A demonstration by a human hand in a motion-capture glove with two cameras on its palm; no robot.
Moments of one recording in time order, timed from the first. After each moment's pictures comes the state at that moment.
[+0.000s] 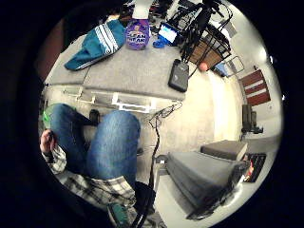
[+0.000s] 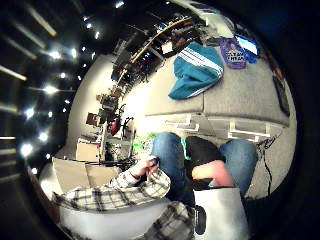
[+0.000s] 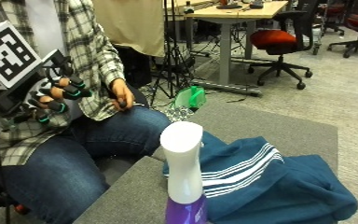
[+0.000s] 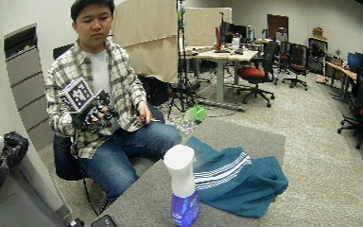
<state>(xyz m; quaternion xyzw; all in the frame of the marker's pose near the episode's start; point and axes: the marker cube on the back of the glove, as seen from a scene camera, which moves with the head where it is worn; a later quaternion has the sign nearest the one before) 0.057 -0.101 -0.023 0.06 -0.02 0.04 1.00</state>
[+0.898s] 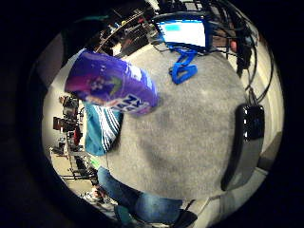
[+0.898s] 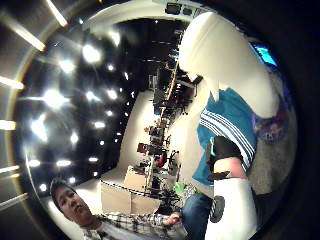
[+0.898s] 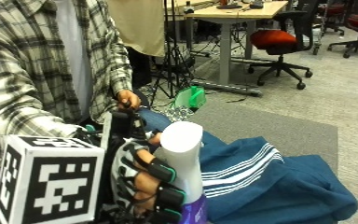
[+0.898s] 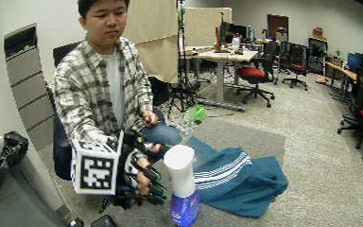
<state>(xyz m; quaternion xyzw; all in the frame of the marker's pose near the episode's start) 0.191 -0.359 0.009 0.20 -0.33 0.11 0.92</state>
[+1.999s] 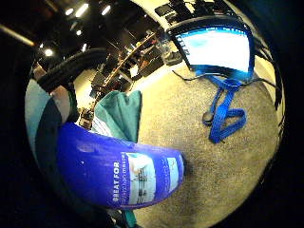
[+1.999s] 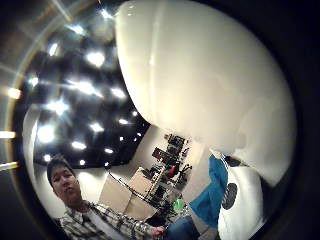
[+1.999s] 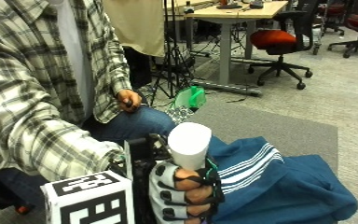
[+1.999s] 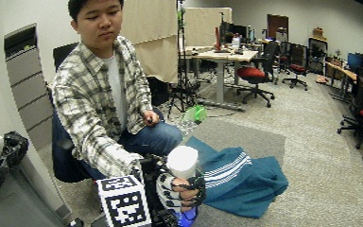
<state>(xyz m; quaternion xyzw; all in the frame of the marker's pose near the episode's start) 0.208 -0.429 0.035 0.33 -0.41 0.08 0.85</state>
